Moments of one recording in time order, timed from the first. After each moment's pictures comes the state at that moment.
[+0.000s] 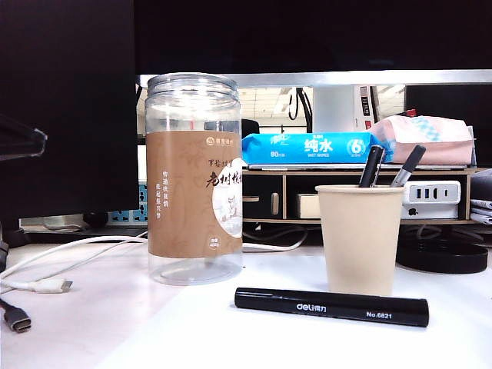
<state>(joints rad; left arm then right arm) -0.78 0.00 0.01 -0.15 0.21 -0.08 -0.04 0.19 0.41 -0.20 -0.05 0.04</state>
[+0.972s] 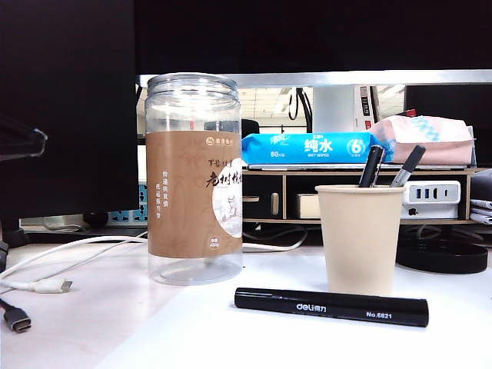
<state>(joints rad) -0.78 0.00 0.01 -0.15 0.21 -0.08 -0.04 0.10 0.02 0.14 -0.05 -0.04</state>
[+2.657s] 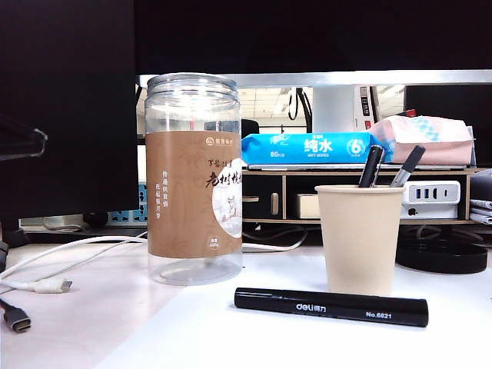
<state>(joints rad) -0.78 0.00 0.01 -0.15 0.21 -0.08 -0.02 0.00 0.01 0.06 -0.05 0.00</state>
